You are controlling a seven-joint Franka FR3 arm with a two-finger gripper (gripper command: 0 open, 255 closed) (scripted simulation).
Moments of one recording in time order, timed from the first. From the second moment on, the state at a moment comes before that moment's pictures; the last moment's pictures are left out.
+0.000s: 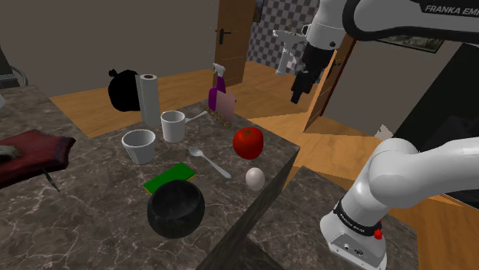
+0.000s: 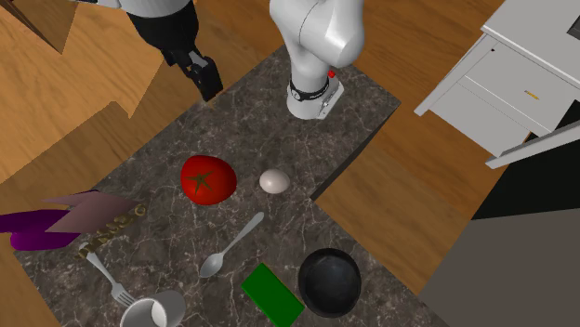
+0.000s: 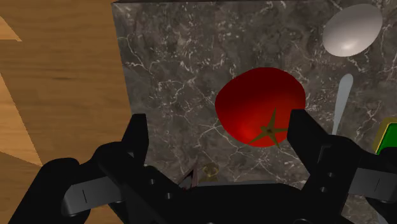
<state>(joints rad) 0.01 -0.83 0.03 -2.45 -0.10 1.69 0.03</state>
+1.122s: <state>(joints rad) 0.15 -0.82 0.16 -2.85 0.21 2.17 0.28</state>
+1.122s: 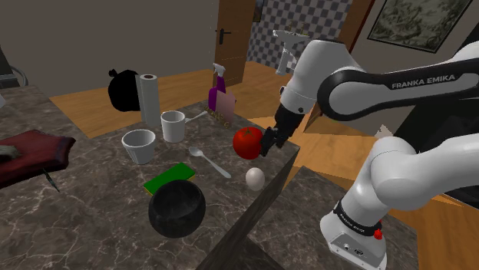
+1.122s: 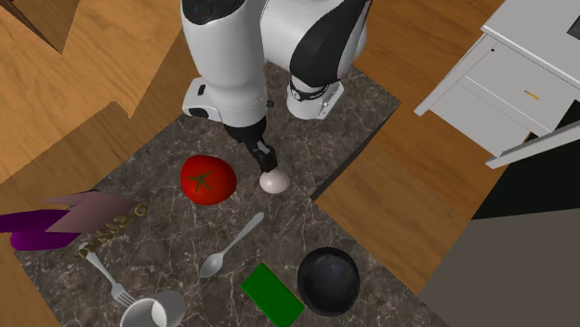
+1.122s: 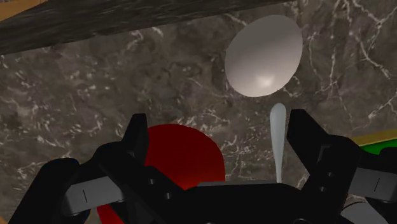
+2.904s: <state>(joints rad) 0.26 -0.56 0.24 -2.96 0.40 2.59 0.33</state>
